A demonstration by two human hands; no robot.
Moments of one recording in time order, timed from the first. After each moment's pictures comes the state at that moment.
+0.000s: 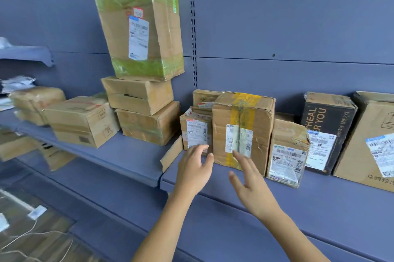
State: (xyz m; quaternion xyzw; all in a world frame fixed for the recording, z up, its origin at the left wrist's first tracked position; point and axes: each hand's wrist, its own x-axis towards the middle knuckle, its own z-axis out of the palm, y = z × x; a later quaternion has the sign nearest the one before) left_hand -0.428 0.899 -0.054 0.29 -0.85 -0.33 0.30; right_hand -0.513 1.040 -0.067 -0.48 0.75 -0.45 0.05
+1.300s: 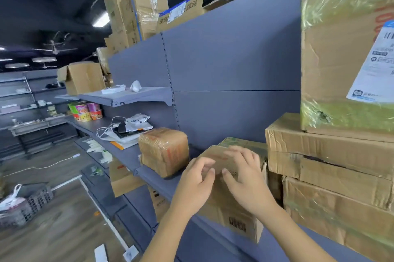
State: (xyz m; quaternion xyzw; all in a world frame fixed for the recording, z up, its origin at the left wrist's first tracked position) left_hand -0.173 0.429 0.010 0.35 -0.82 -0.27 0.36; right_hand -0.309 0.489 -0.005 -0.61 0.62 -0.49 -0.07
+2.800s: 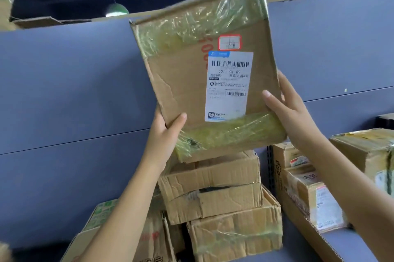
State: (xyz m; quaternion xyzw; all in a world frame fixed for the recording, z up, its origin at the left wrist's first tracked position) left_hand -0.386 0.410 0.145 -0.12 -0.73 -0.56 0.37; right_hand -0.463 0.651 0.146 -0.39 0.62 -0.65 -0.22
